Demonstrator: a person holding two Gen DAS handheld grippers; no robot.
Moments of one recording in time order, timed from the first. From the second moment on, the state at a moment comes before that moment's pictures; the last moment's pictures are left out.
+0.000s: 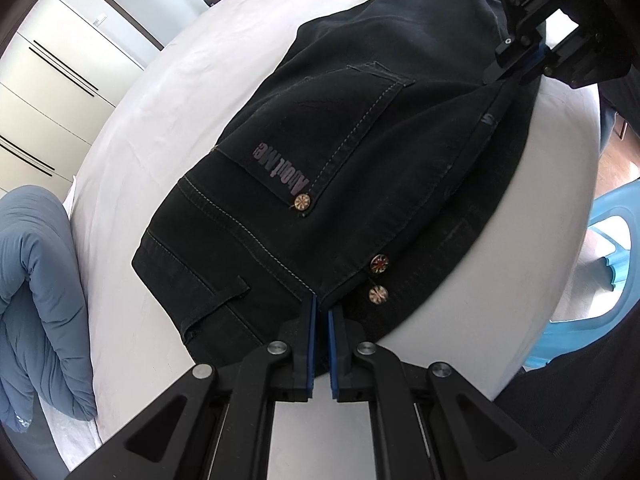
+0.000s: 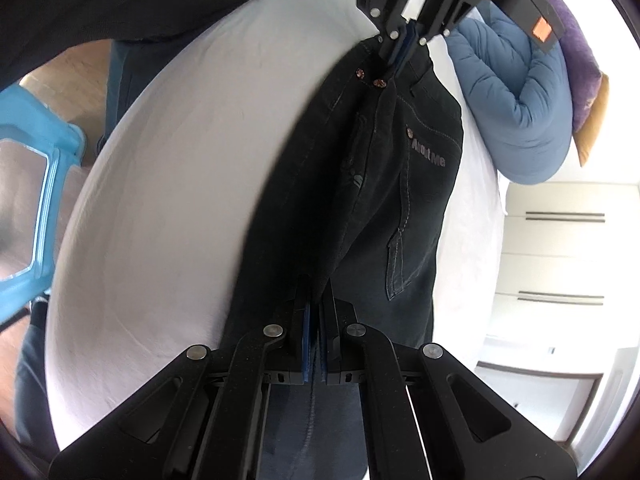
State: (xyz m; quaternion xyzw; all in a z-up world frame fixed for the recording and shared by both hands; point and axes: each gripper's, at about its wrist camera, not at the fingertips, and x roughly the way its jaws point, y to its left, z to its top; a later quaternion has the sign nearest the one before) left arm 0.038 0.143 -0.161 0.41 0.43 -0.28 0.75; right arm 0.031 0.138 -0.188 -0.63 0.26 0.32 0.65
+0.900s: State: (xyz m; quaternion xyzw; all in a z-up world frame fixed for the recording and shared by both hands) left arm 0.071 0.176 -0.104 0.31 0.44 -0.22 0.81; right arm 0.025 0.117 -0.193 -0.52 0.30 0.21 0.77
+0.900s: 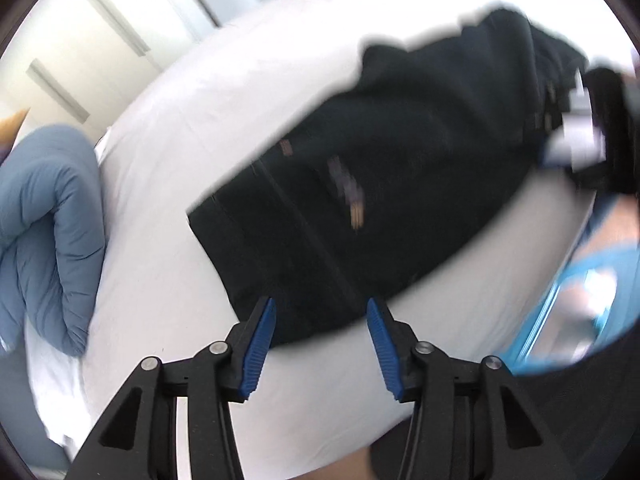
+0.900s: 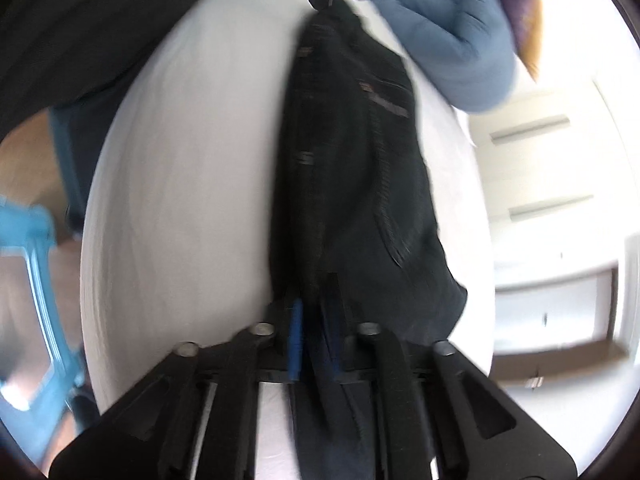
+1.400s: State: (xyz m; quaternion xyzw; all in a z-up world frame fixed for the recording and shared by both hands) left arm 0.144 0.046 -0.179 0.14 0.52 -0.20 0.82; right arm -0.013 -0.227 -0.137 0.34 0.40 0.02 0.85
